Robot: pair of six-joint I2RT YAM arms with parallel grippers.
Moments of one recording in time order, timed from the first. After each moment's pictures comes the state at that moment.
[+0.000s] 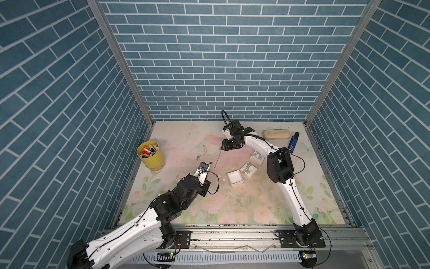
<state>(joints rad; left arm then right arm) -0.88 0.73 0.53 -0.24 -0.38 -0.07 0.61 2.52 2.29 -0.82 -0.28 0.16</state>
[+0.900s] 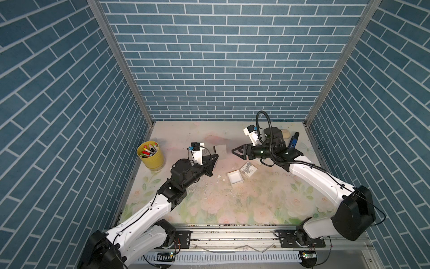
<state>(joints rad) -0.58 0.97 0.56 0.38 0.23 -0.56 0.60 1.42 1.12 -0.16 -0.66 0.50</state>
